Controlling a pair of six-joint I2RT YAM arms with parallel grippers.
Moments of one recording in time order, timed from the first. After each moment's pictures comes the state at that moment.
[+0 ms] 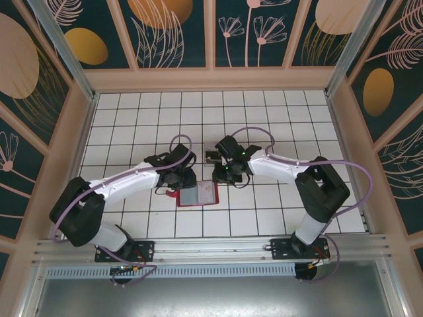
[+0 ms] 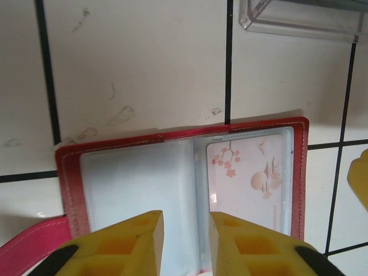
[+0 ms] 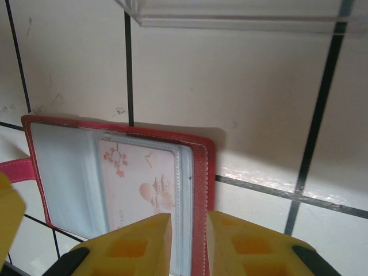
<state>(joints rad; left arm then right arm) -0.71 1.49 0.87 -0.54 0.09 -0.80 0.79 1.69 1.06 -0.54 -0.24 0.73</state>
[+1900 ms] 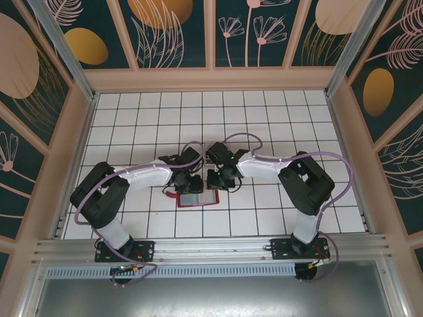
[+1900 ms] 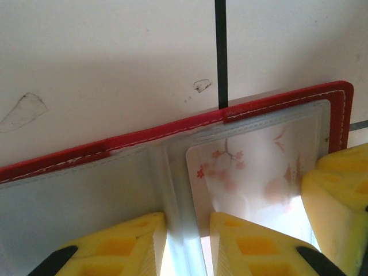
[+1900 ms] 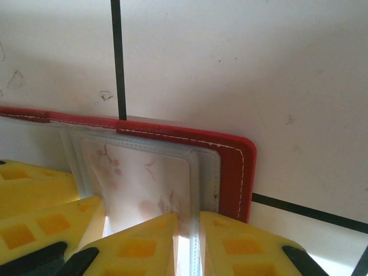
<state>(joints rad) -0.75 1.69 0.91 -0.51 0.18 -0.72 0.84 1.82 1.09 -0.51 -0.25 0.76</state>
